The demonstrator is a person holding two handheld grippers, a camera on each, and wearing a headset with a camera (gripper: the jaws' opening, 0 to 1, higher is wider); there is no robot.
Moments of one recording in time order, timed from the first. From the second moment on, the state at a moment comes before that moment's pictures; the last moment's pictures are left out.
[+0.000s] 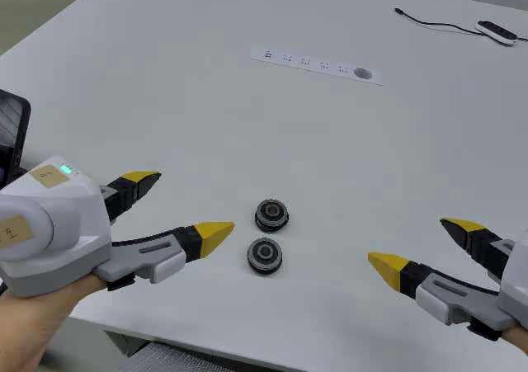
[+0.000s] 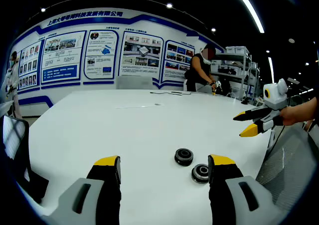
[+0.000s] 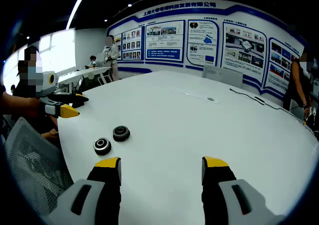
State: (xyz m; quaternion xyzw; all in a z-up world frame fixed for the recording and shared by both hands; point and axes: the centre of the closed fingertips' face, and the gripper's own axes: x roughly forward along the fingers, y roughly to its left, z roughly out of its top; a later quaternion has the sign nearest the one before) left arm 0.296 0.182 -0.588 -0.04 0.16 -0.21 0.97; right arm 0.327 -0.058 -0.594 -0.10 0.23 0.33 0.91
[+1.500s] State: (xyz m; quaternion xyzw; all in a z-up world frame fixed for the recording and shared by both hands) left arm 0.295 0.160 -0.599 -0.02 0.18 -0.25 0.95; right arm 0.321 -0.066 -0.608 -0.07 0.26 0.32 0.91
